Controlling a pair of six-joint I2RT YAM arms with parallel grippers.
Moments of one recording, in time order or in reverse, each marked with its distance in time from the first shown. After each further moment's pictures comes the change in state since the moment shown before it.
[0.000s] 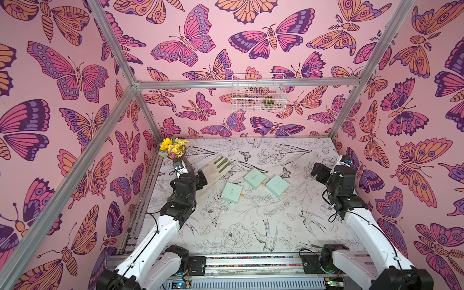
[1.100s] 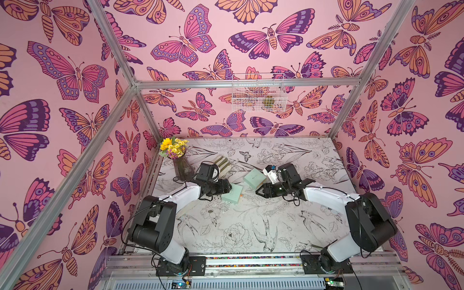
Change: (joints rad) left arm -0.023 0.637 0.231 -0.118 0.747 0.013; right arm 0.499 0.612 0.210 -0.038 -0.705 -0.130
